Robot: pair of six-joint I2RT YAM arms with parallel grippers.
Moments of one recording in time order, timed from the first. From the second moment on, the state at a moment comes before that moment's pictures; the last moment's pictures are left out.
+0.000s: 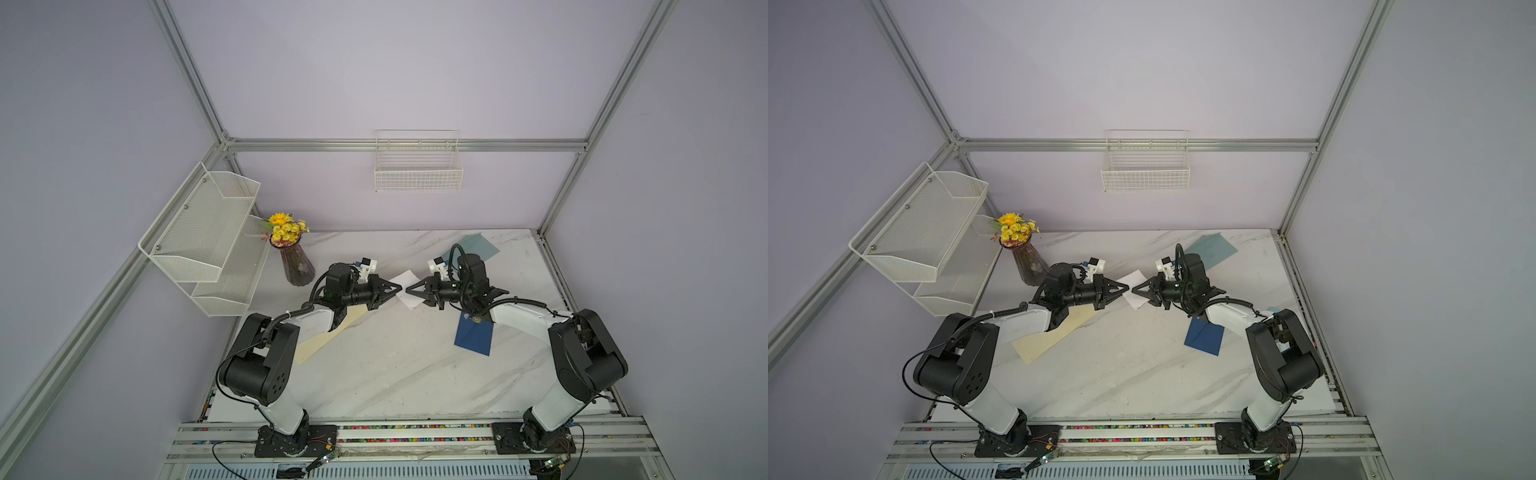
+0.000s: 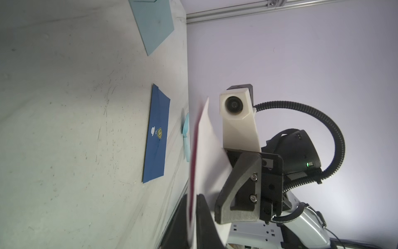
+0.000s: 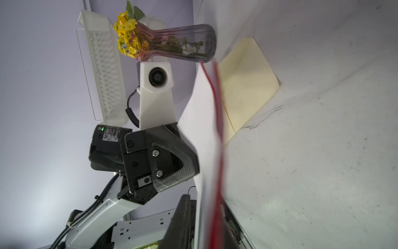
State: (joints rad) left arm -0.33 1.66 0.84 0.53 0.89 -1.22; right arm 0.44 1.67 0.99 0.24 -0.87 1.18
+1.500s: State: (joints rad) left arm -0.29 1.72 1.22 -0.46 1.10 -0.38; right arm 0.41 1.69 1.02 0.14 -1.04 1.06
